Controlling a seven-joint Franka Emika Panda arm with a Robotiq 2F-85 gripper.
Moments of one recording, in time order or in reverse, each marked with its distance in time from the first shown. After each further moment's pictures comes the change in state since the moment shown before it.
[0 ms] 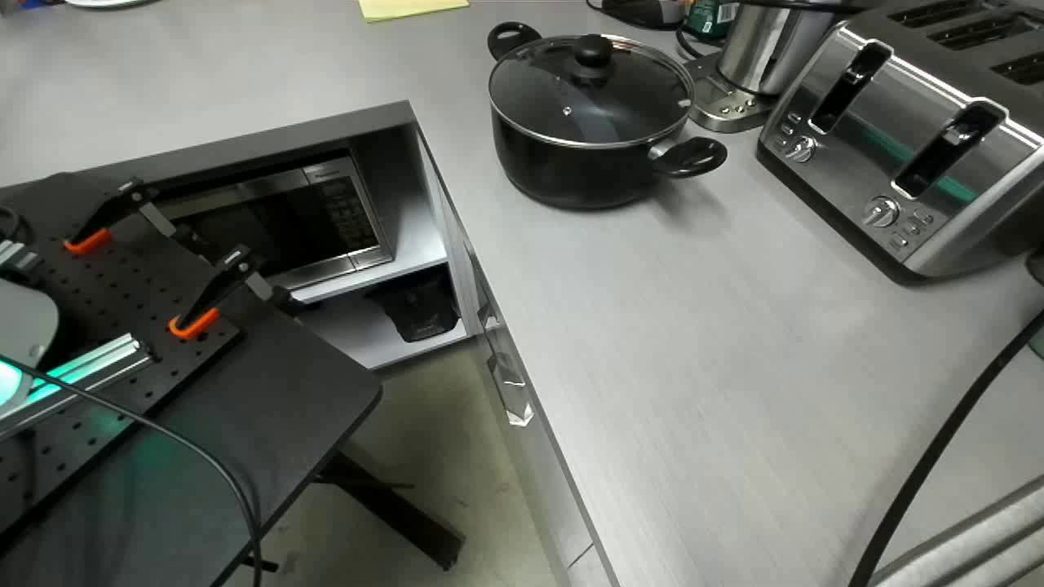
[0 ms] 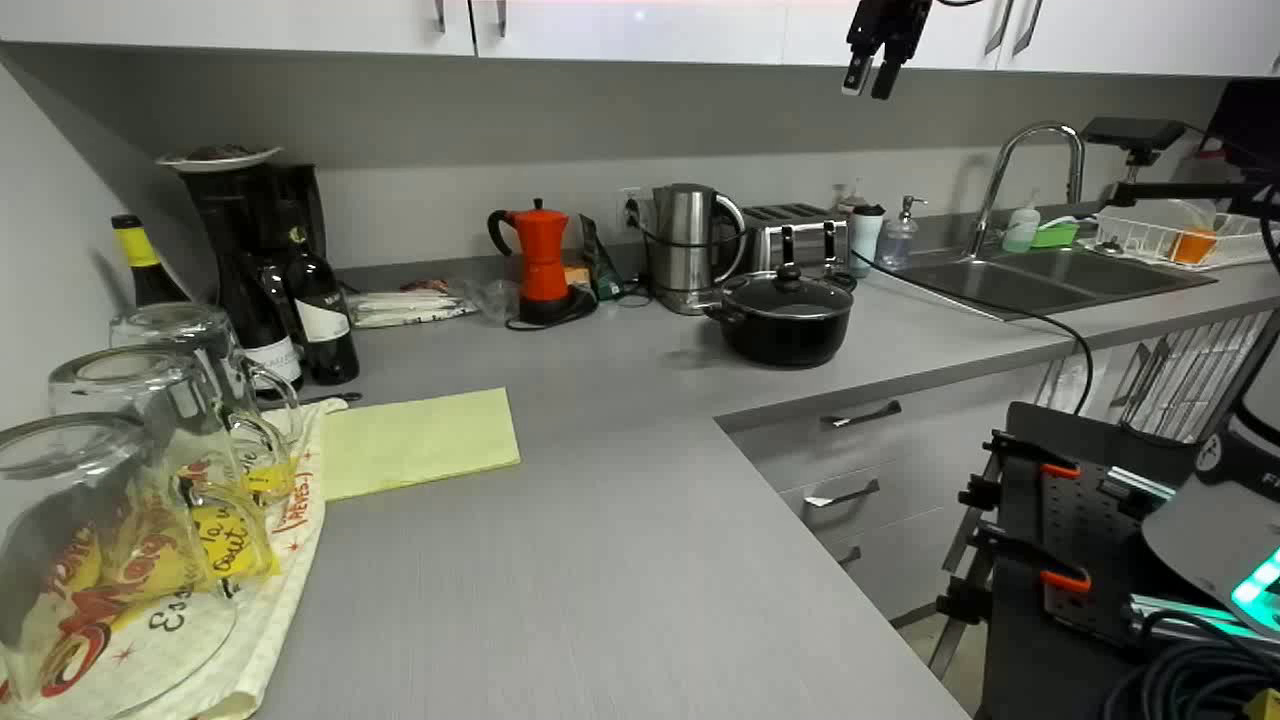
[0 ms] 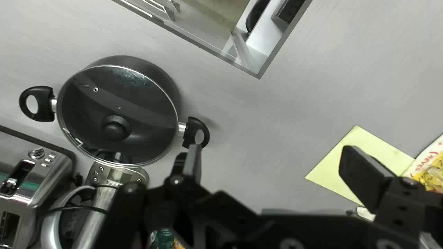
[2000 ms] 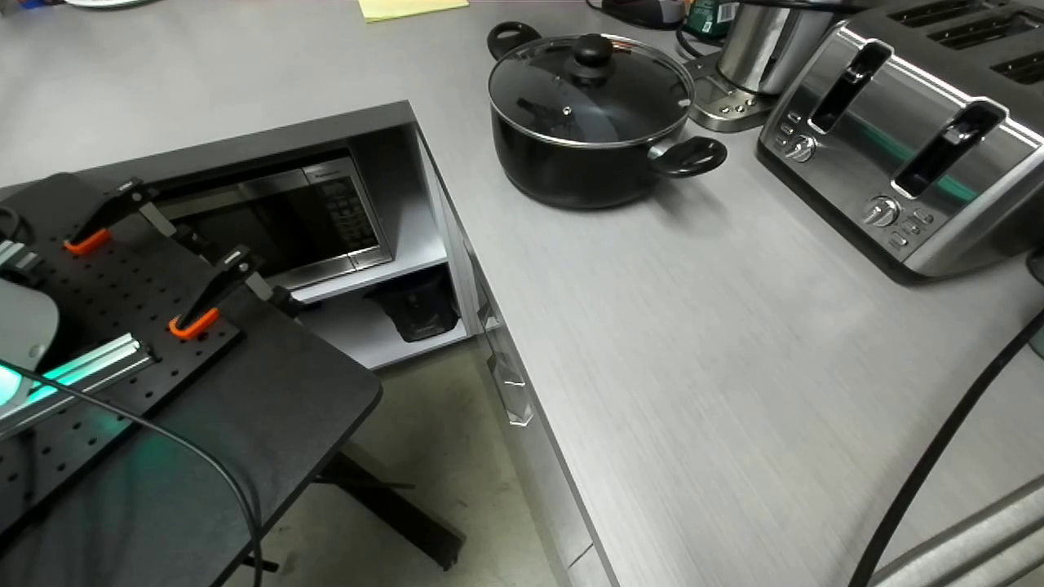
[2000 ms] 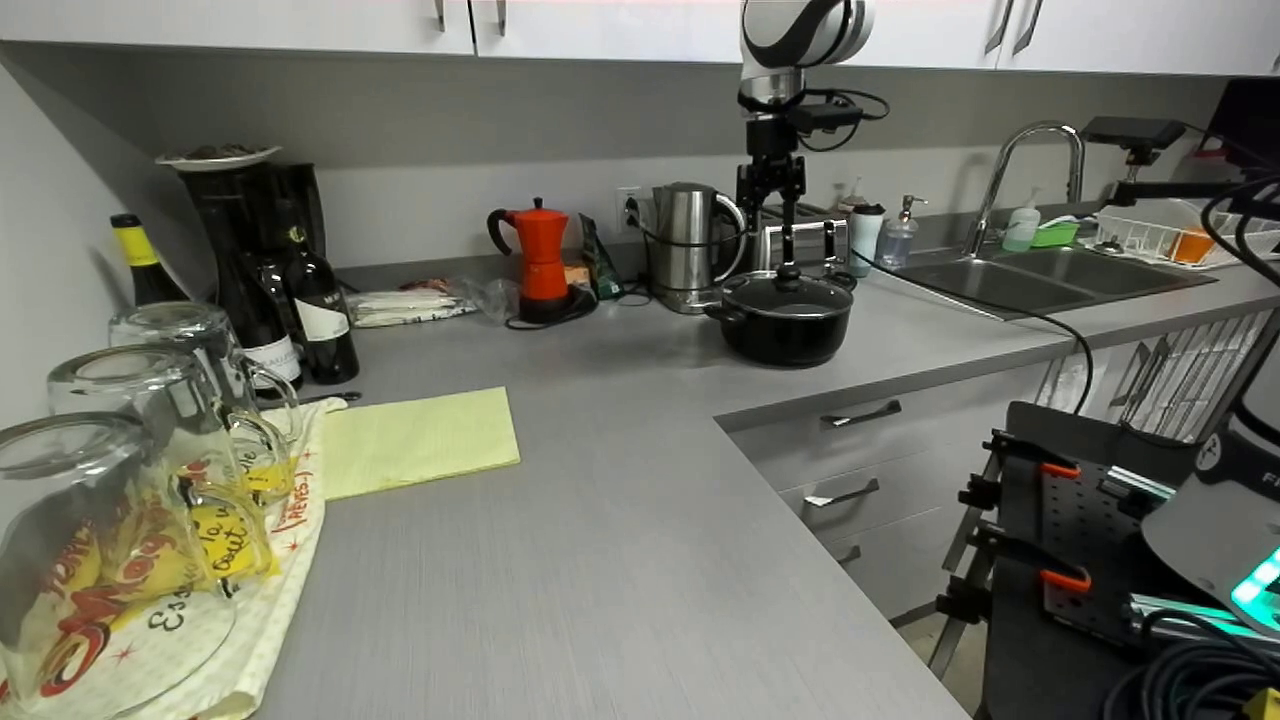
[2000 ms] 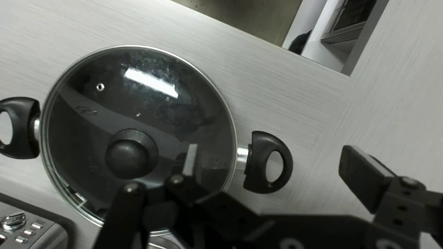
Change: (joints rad) arm -0.085 0.811 -0.059 0.496 0.017 -0.004 -0.035
